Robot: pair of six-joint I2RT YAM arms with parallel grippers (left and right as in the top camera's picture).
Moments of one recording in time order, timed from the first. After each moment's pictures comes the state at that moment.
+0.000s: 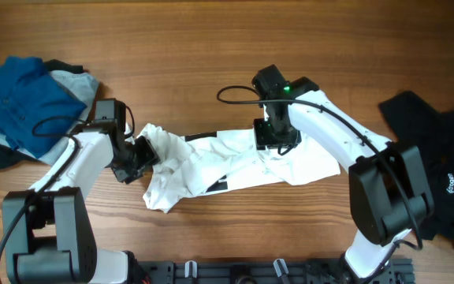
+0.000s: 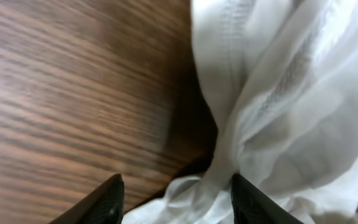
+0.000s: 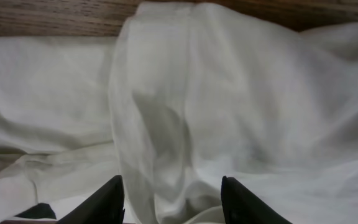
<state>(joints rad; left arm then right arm) 0.04 1.62 0.84 -0.73 0.26 -0.52 0.48 1.90 1.33 -0.98 -0.09 0.36</state>
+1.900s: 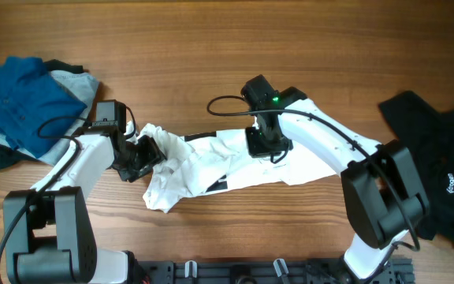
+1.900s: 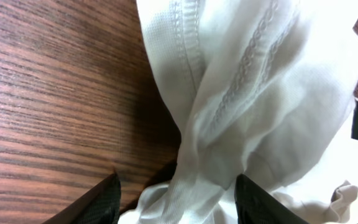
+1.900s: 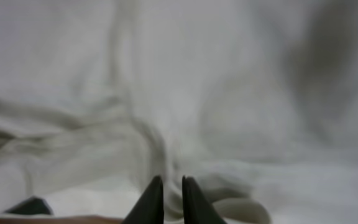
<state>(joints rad) 0.04 1.62 0.81 -0.68 0.32 -0.49 0.53 1.89 1.29 -0.98 -0.07 0.42</state>
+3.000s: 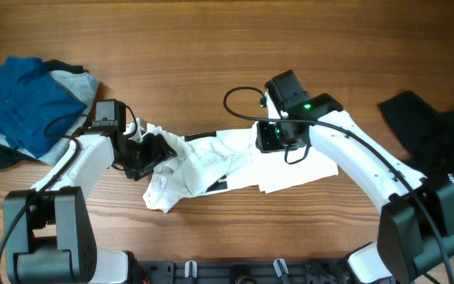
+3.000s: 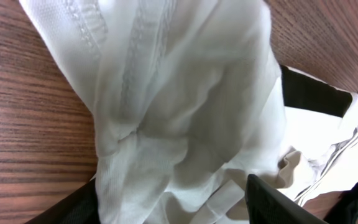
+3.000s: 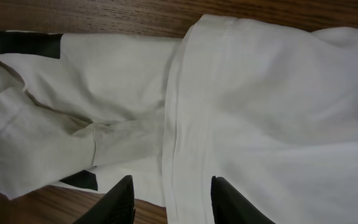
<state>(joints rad) 0.04 1.62 0.81 -0.65 0.48 -0.44 0.47 1.68 1.17 -0.83 -0.19 0.31</state>
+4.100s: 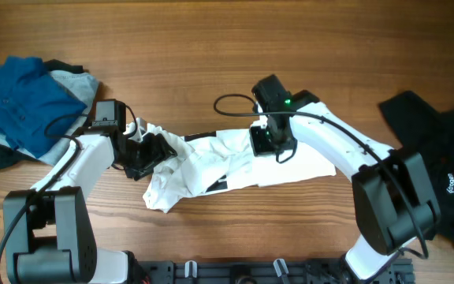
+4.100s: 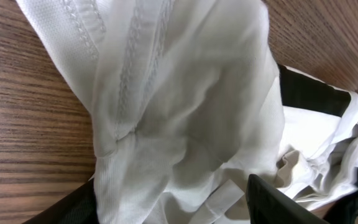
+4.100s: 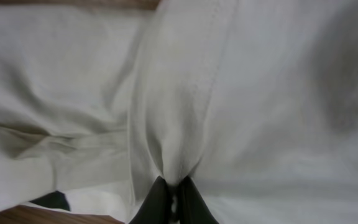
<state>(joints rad) 0.04 1.62 0.81 -0.65 0.48 -0.43 0.49 1.84 1.23 -0.84 -0.18 0.32</state>
